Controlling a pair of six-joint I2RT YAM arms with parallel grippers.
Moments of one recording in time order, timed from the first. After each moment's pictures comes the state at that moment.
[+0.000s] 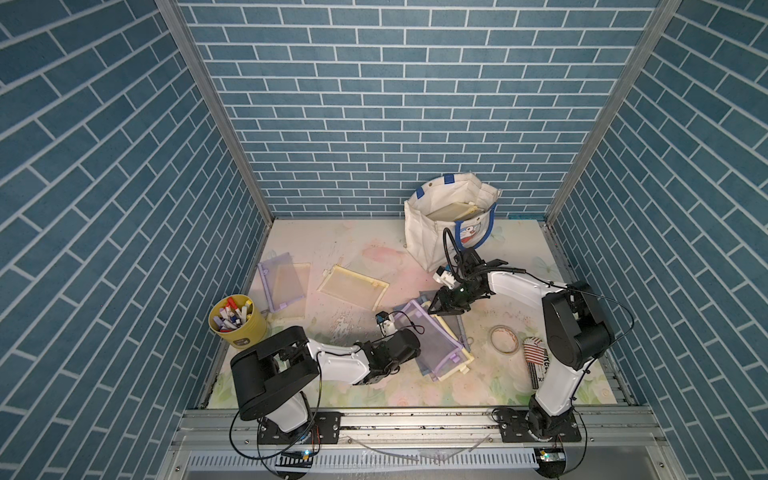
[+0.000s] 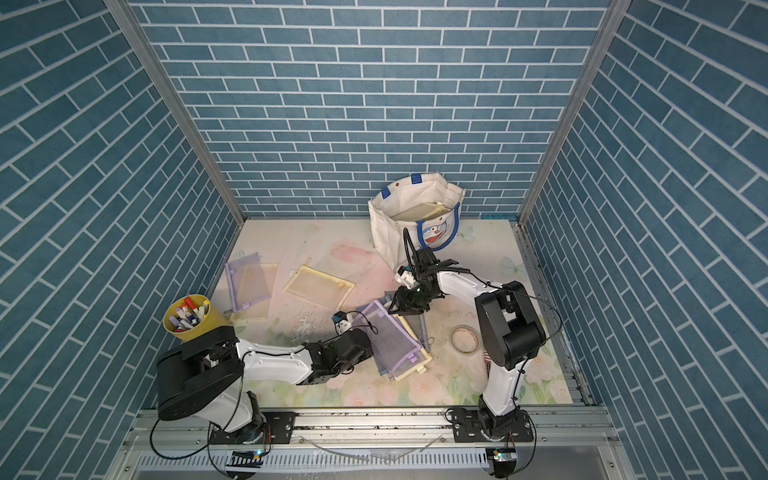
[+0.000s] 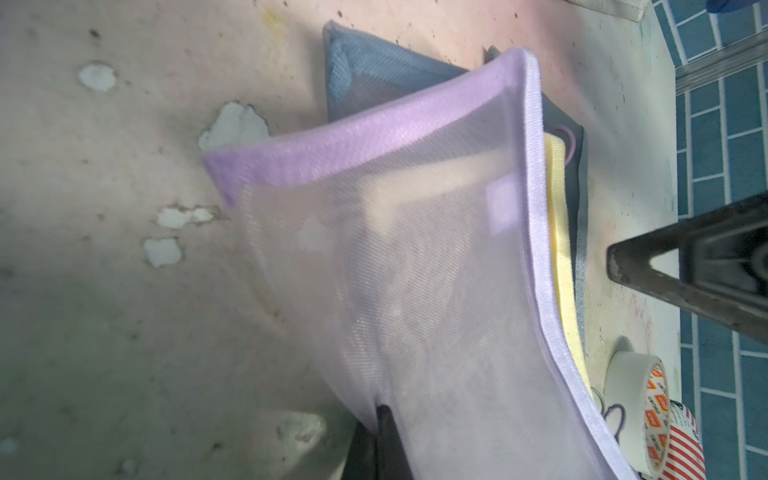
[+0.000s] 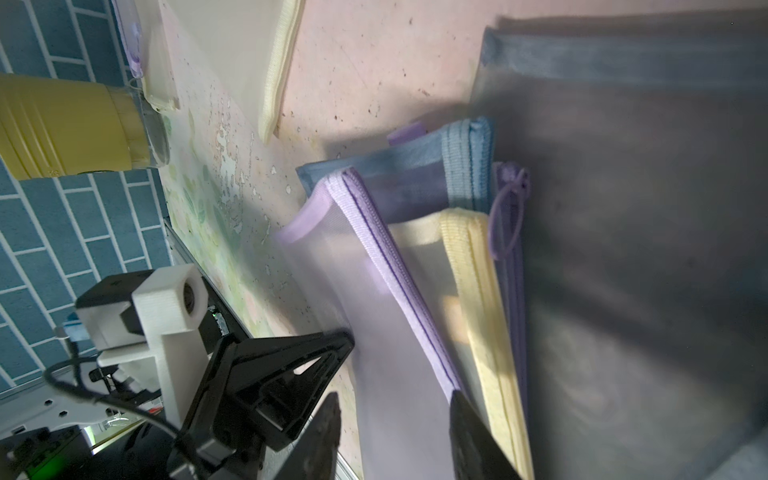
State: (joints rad) left arm -1.09 1.58 0.55 0.19 -0.33 -1.34; right arm 0.50 1.83 1.19 -0.69 -0.70 0.27
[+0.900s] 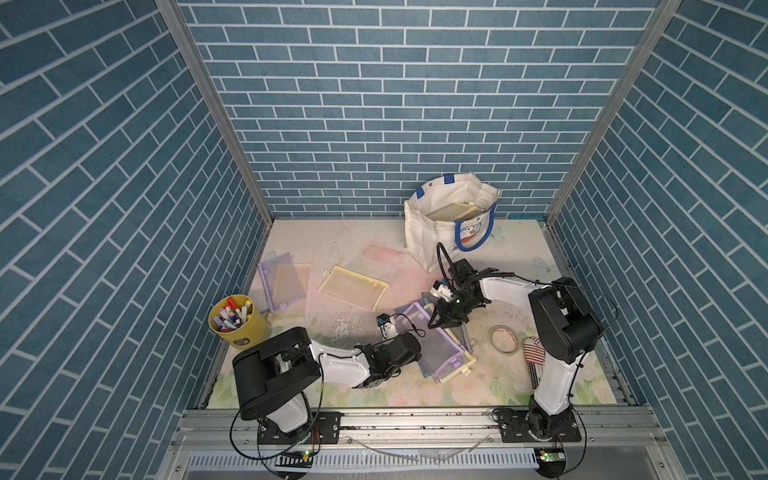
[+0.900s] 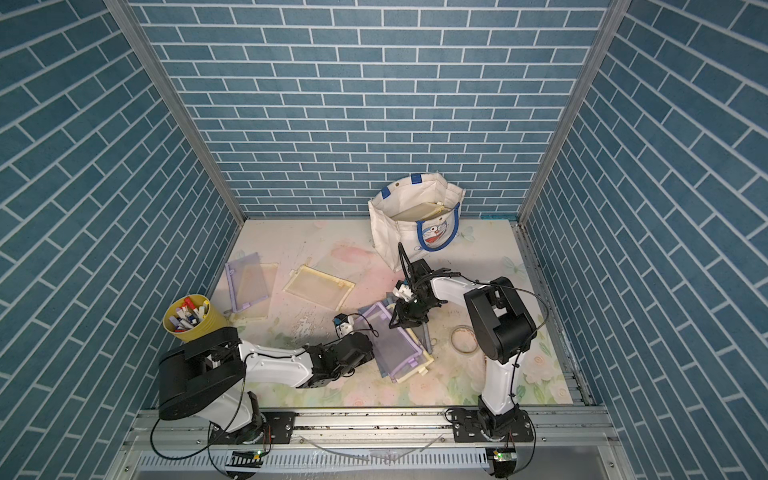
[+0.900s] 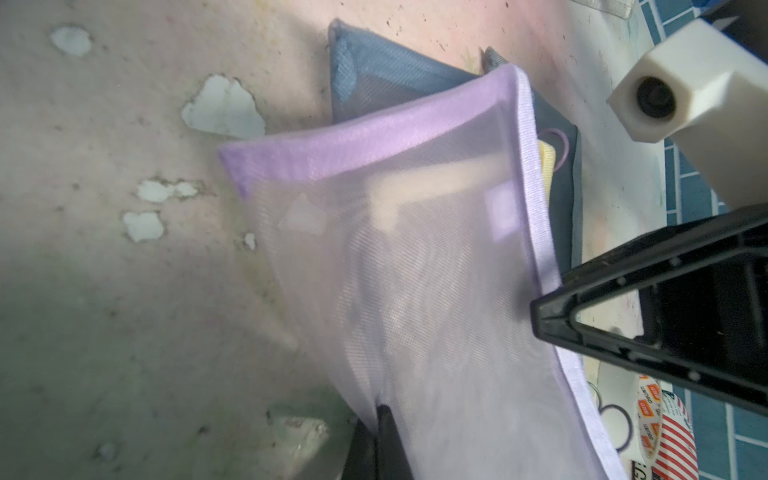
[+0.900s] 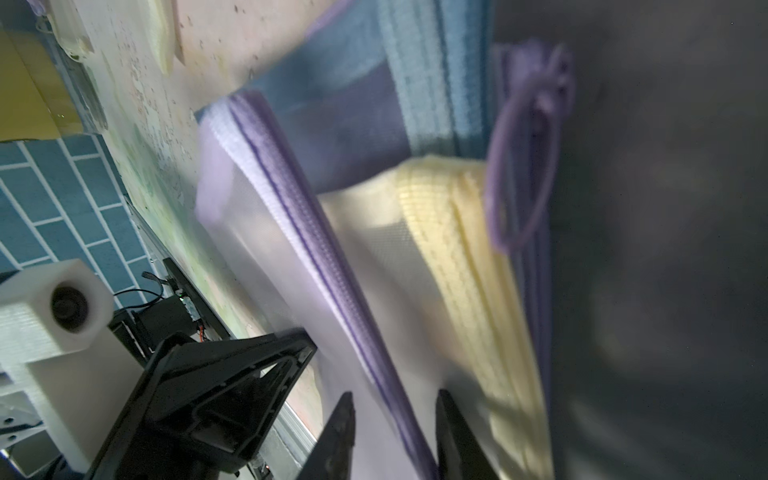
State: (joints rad) left arm -1.11 1.58 0.53 0.23 -0.35 -1.35; right arm 0.54 1.88 1.12 -0.67 -0.70 0.27
